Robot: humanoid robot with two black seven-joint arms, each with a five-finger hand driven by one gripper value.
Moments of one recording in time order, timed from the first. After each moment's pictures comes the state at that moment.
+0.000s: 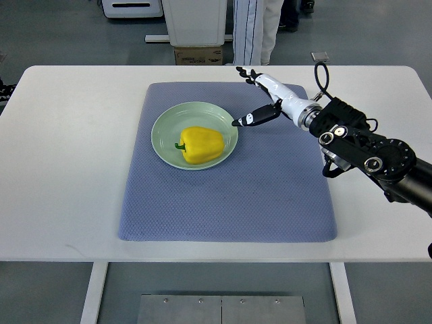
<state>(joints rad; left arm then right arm) -0.02 0.00 -0.11 -0.23 0.09 0.18 -0.18 1.04 -0.15 0.31 0.73 -0.82 -0.06 0.20</state>
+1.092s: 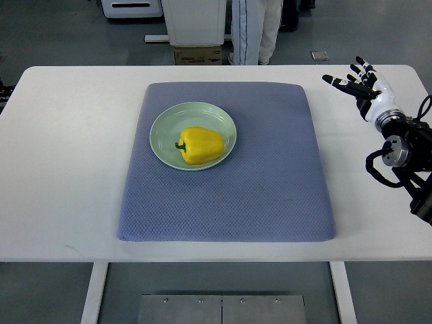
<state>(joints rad) -0.02 0.00 -0.11 -0.23 0.09 0.18 -0.17 0.85 -0.24 0.74 0.64 -0.32 -0.11 0.19</state>
